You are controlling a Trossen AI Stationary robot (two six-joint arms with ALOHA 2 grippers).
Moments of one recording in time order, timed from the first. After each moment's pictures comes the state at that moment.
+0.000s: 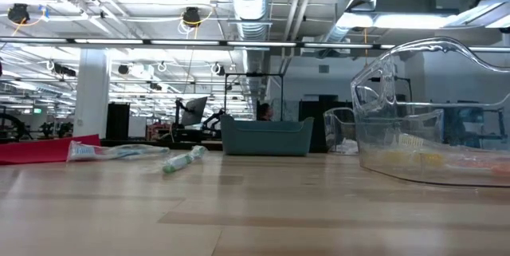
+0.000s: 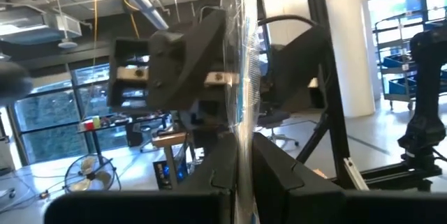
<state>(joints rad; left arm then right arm) -0.16 1.10 0.58 0.81 -0.08 0.22 0.09 1.64 1.20 0.77 -0.22 -0.16</state>
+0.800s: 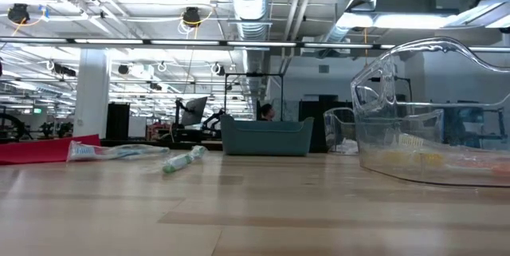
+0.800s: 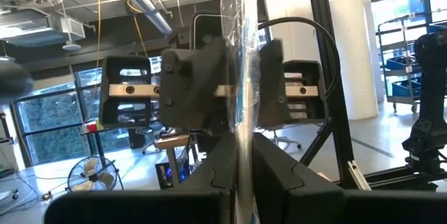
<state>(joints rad) -0.16 1.10 0.58 0.82 -0.08 0.22 0.09 1.64 1.20 0.74 -0.13 -0.16</state>
